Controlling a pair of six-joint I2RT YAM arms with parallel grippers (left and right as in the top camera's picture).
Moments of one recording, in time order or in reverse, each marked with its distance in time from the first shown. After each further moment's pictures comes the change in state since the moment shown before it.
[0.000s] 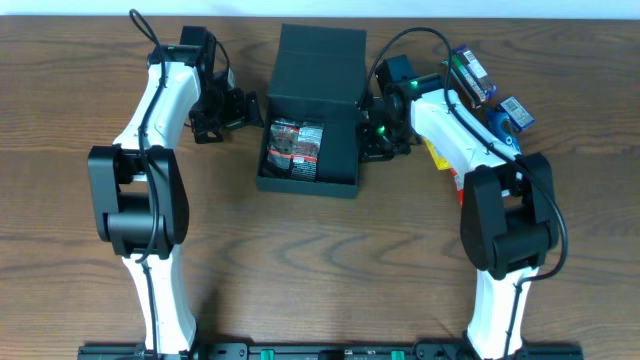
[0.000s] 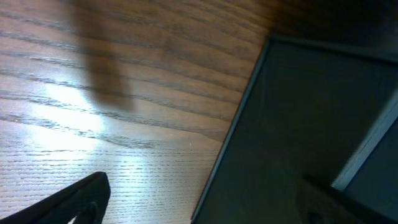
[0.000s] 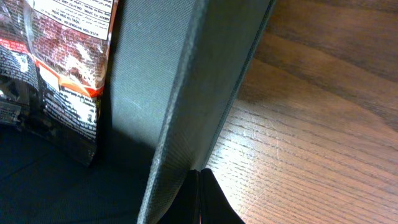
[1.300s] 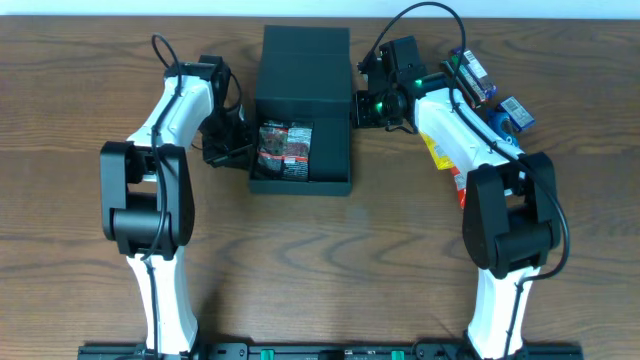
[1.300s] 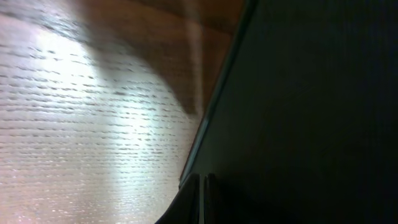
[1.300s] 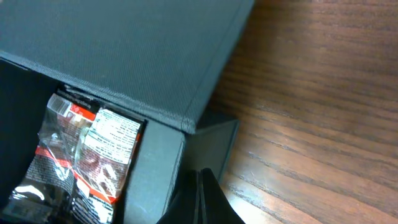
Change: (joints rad) left arm -0.046 0.000 -0.132 -0.104 0.014 0.001; right arm -0.013 0.000 0.000 0.375 0.000 0.087
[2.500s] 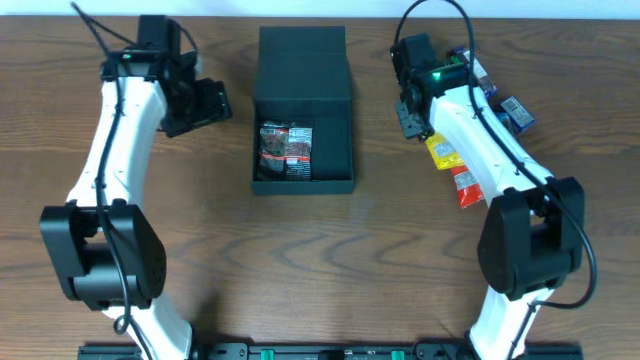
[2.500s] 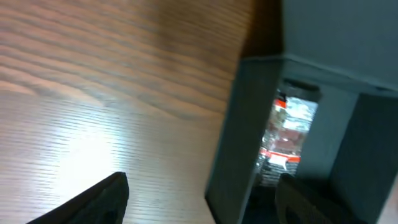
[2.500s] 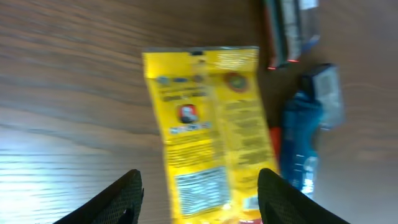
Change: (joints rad) left arm 0.116 -0.302 -0.003 0.136 -0.107 0.002; right arm -0.007 -0.128 0.014 -0.354 0.816 -0.232
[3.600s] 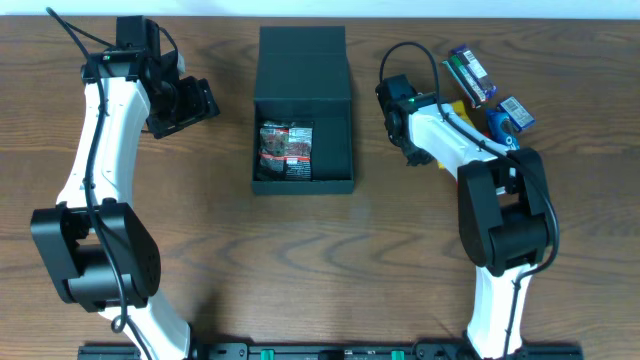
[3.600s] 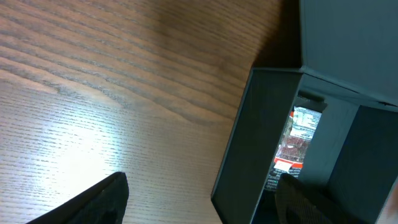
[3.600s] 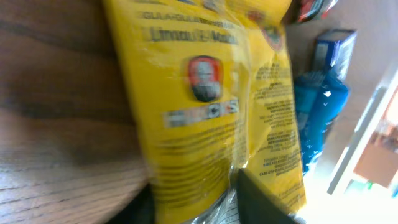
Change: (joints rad) left arm 0.052 0.000 0.000 0.000 0.025 0.000; right arm 0.015 0.148 -0.151 0.109 0.253 -0.097
